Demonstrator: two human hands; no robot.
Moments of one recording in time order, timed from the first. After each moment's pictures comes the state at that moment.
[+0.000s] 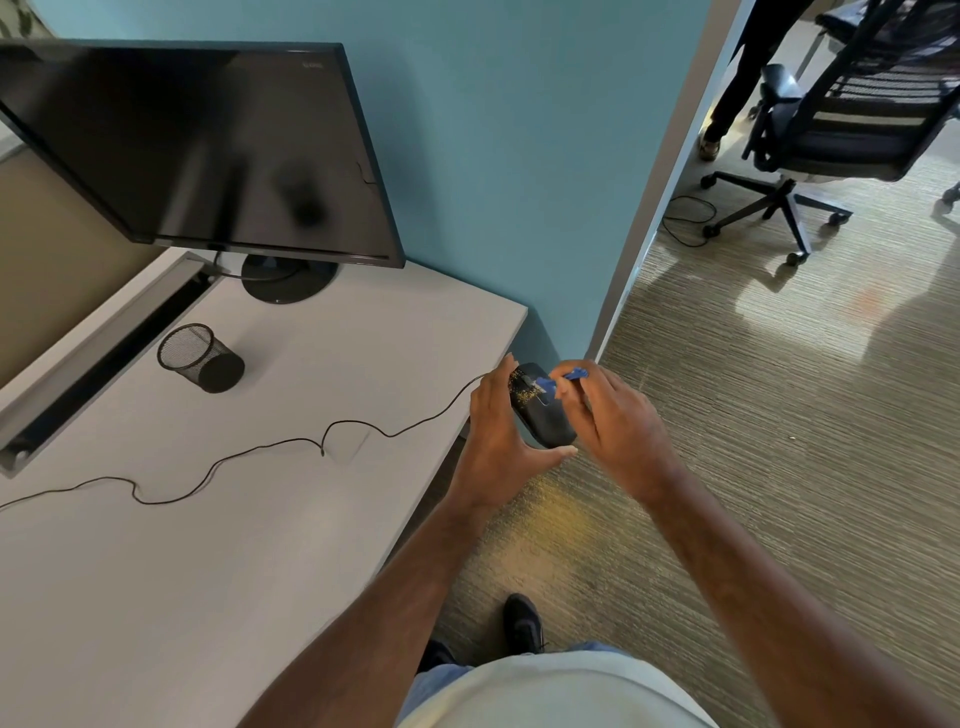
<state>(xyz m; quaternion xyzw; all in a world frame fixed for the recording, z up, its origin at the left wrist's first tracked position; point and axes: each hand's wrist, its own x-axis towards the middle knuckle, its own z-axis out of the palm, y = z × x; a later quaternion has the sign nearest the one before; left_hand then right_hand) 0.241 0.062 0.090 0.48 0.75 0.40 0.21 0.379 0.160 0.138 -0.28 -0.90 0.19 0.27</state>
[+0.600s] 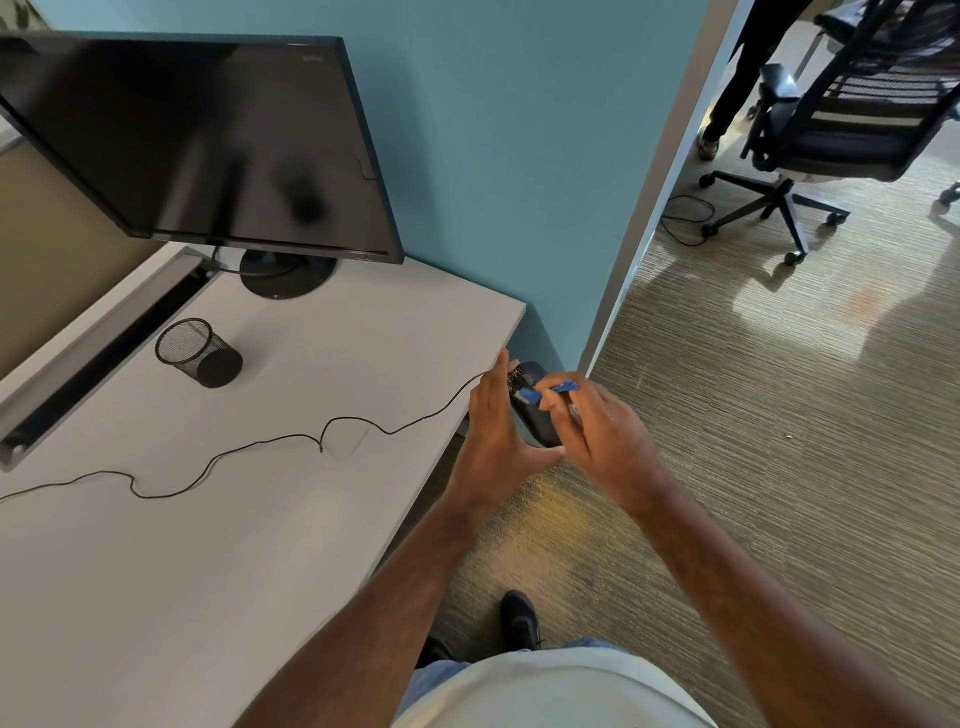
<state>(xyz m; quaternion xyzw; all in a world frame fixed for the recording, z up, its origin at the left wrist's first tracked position) 0.244 0.059 0.086 0.50 0.74 0.40 0.19 0.380 0.140 0.138 -0.26 -0.89 0.25 0.28</state>
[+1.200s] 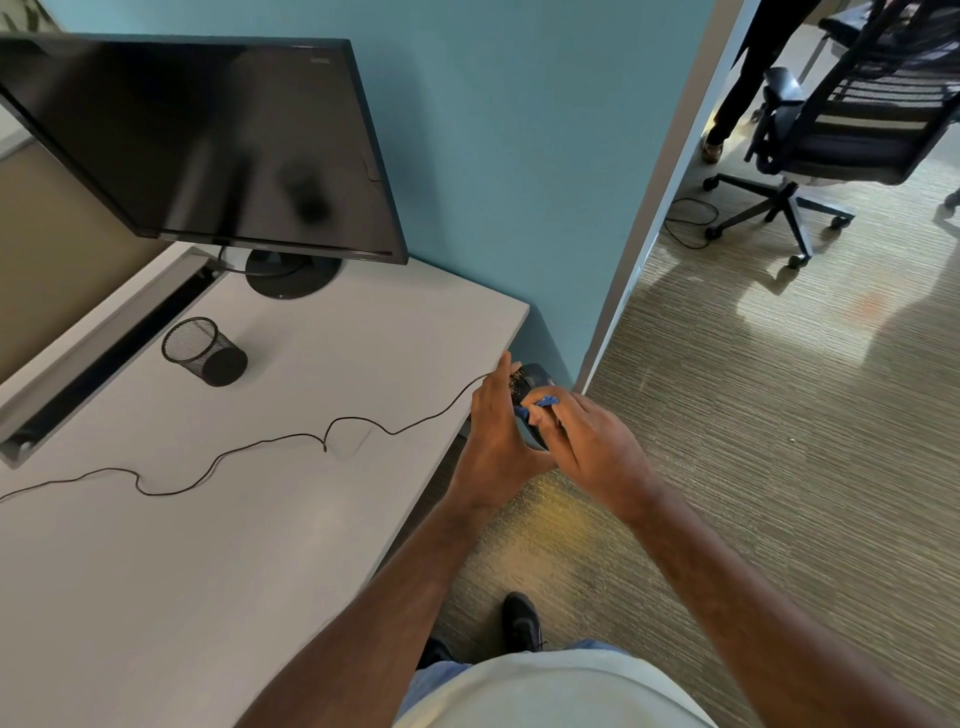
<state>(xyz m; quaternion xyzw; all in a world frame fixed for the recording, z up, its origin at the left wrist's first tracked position) 0.243 0.057 0.088 0.48 0.75 0.40 0.23 0.375 0.132 0.133 -0.23 -0.91 0.25 0.23</state>
